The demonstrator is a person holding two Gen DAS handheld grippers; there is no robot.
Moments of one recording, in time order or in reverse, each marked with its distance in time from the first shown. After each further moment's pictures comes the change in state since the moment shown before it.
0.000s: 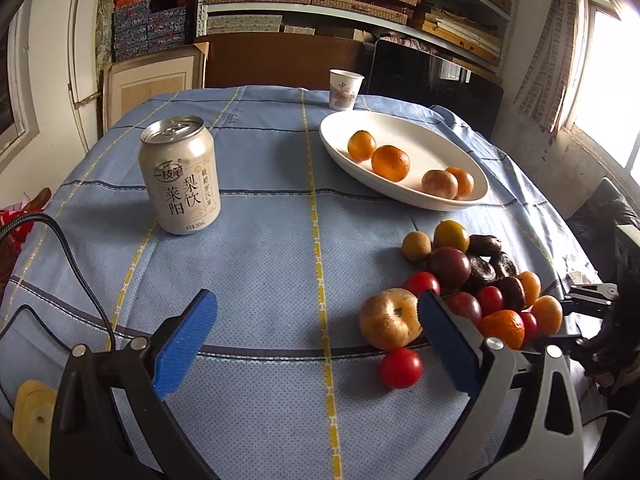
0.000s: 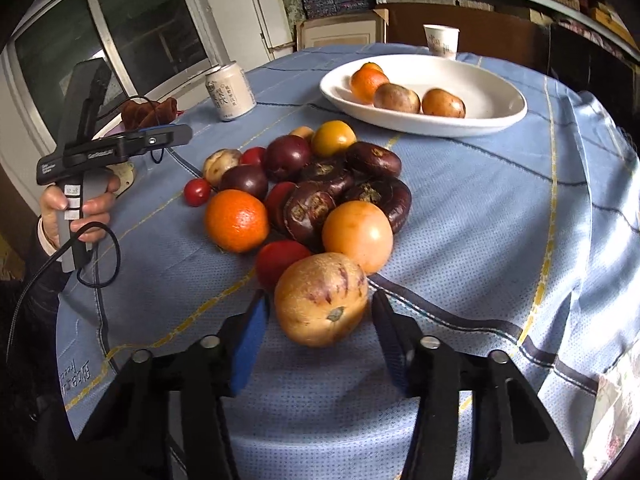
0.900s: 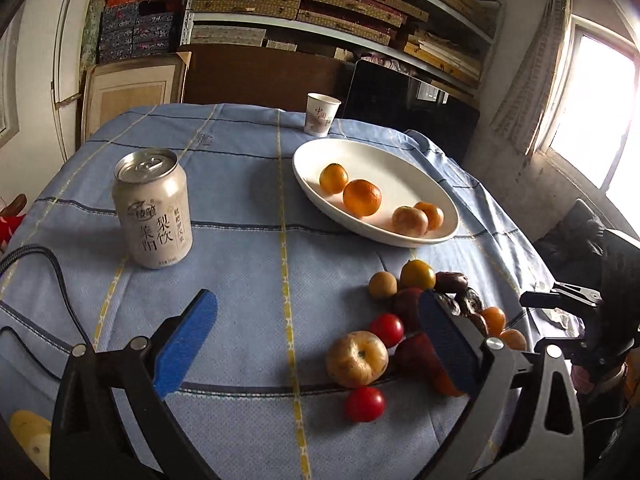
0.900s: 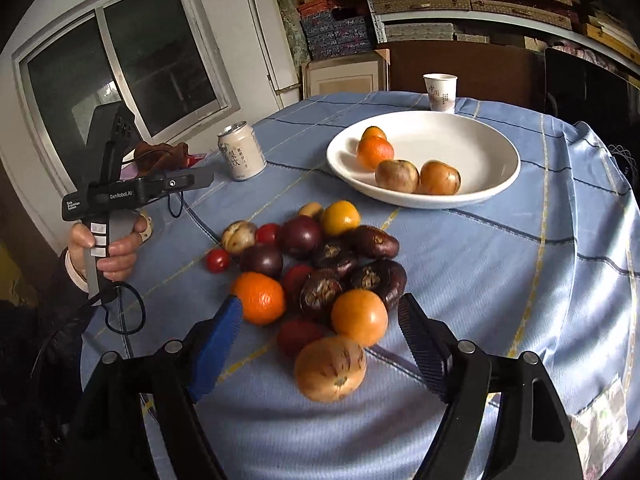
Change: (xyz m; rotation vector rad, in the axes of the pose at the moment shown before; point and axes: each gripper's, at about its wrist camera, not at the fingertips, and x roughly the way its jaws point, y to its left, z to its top) left arm -0.003 -0.004 0.023 -0.030 -0.064 -0.103; right arm -0.032 -0.002 0.026 0.009 -0.138 0.031
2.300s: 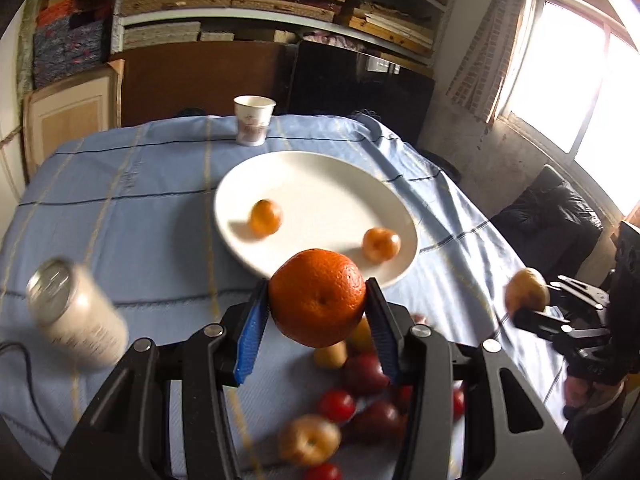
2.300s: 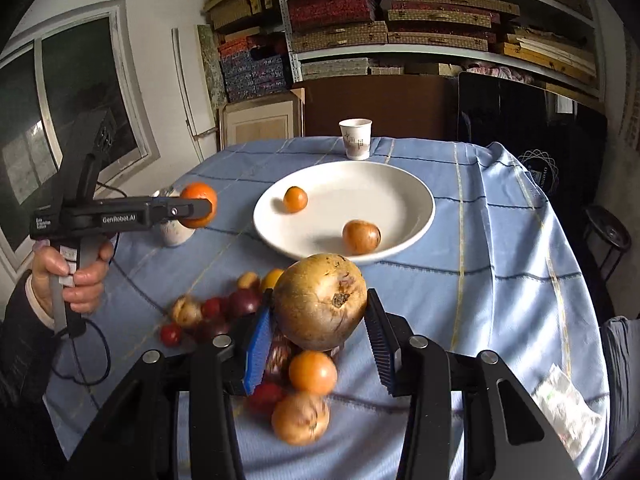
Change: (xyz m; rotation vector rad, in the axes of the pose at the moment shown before) left arm 0.050 -0.045 0.086 0.139 0.108 -0.161; right arm -0.009 0.003 0.051 0.140 -0.167 -0.309
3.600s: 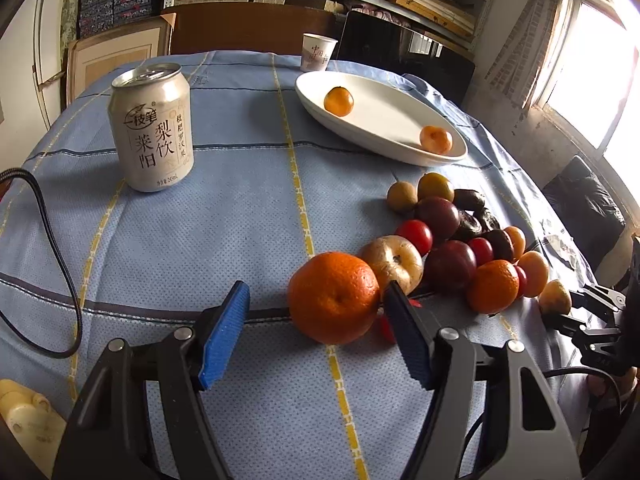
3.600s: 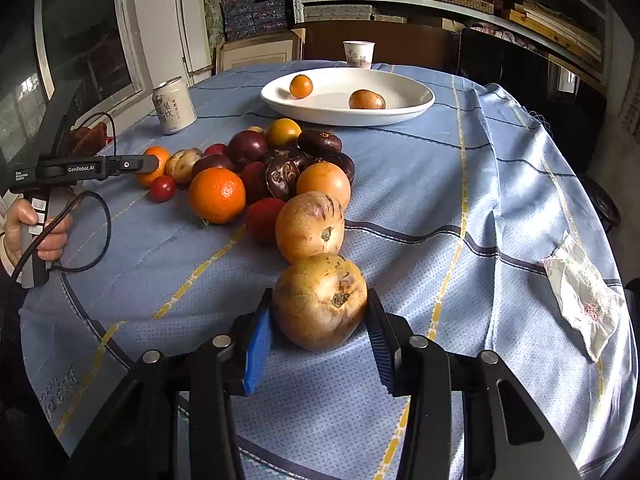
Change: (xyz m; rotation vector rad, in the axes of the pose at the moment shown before) left arm -0.032 0.042 -0.139 -0.104 0.070 0.124; right arm -0.024 0.021 -0.127 -0.076 0.193 -0.064
